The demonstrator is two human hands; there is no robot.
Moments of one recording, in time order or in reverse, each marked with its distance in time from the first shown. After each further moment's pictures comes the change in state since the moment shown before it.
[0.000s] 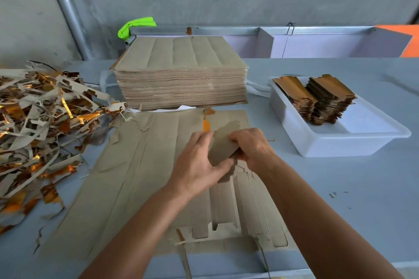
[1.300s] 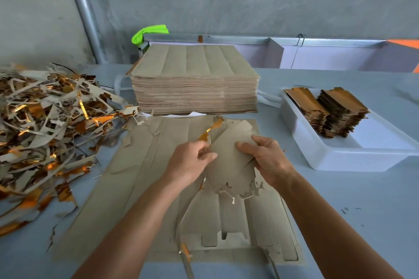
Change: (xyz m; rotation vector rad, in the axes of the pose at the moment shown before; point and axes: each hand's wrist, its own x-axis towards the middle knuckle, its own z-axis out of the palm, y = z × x) left_hand 0.020 -0.029 -0.021 -0.040 -0.057 -0.273; right_hand 0.000 0.017 -0.014 0.222 -0.266 -0.254
